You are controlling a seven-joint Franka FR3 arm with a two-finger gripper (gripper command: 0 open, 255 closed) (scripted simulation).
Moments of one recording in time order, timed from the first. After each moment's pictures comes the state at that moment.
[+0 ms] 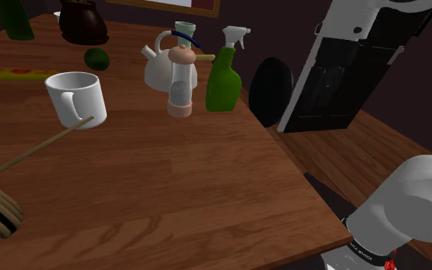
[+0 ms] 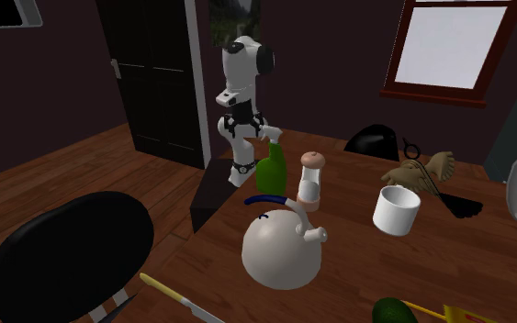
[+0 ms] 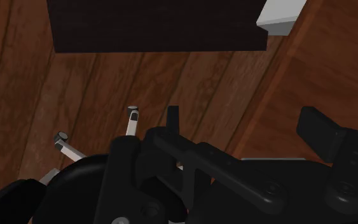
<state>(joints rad) -0.02 -0.78 0.06 -2.40 0.12 1.49 0.03</state>
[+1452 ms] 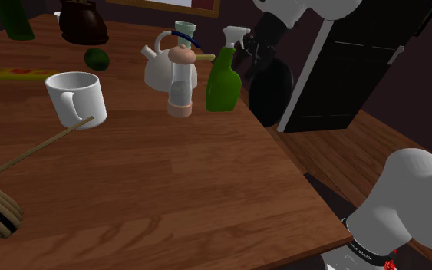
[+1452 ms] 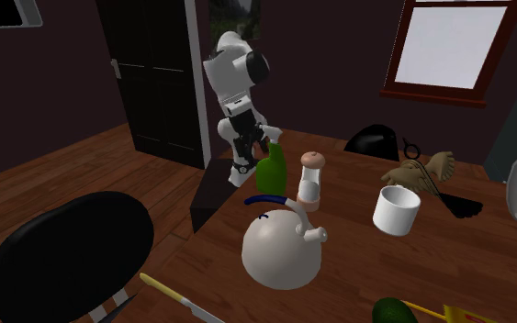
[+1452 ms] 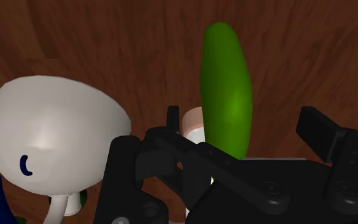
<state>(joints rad) 0.36 -0.38 -0.27 -2.16 0.33 2.01 -1.16</state>
